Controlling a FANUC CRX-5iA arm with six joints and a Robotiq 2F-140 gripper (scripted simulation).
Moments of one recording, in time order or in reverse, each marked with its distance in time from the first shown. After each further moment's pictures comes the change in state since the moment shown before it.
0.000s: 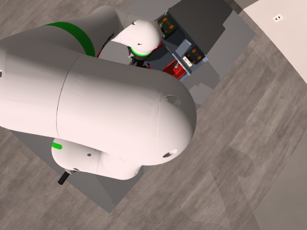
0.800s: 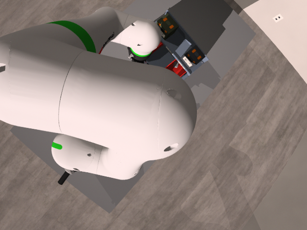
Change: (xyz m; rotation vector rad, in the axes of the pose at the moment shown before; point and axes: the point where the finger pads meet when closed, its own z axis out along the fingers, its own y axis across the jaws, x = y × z) arm 0.000 0.000 0.007 -0.001 0.000 0.000
